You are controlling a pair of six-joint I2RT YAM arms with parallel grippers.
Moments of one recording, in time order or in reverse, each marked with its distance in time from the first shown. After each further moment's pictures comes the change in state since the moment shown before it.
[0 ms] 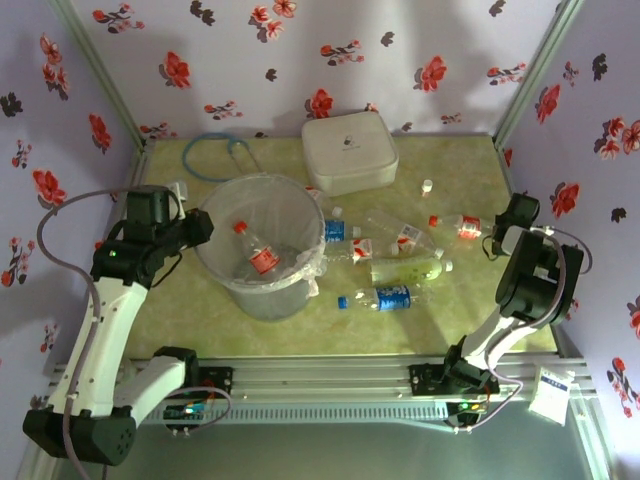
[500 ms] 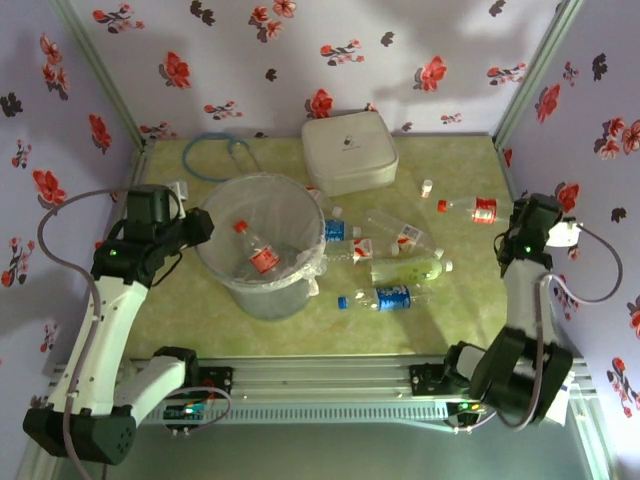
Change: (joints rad) left arm 0.000 0.008 0.001 0.010 0.001 0.000; right arm 0.024 -0.631 -0.119 -0.103 0.012 -0.046
